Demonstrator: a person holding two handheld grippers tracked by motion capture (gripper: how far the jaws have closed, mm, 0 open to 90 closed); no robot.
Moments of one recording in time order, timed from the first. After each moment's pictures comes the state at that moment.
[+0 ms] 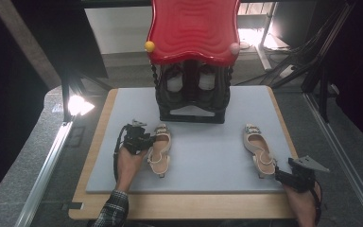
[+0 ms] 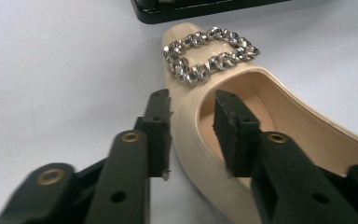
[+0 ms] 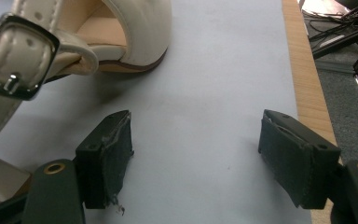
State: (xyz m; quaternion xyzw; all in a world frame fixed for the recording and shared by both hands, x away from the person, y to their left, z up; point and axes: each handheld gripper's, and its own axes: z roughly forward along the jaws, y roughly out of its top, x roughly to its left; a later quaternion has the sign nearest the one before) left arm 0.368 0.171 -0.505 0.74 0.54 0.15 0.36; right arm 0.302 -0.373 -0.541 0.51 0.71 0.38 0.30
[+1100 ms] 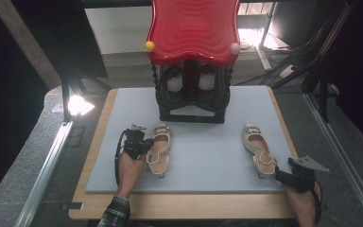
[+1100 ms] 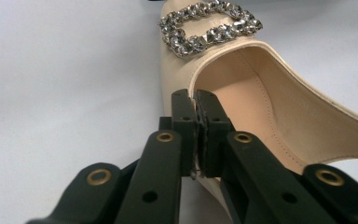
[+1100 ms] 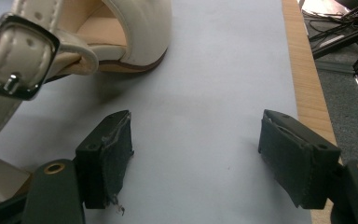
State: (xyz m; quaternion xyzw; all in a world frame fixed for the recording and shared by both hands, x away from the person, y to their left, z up) left arm 0.362 0.167 -0.513 0.73 0.57 0.14 0.36; right arm 0.302 -0.373 -0.541 0.51 0.71 0.38 0.30
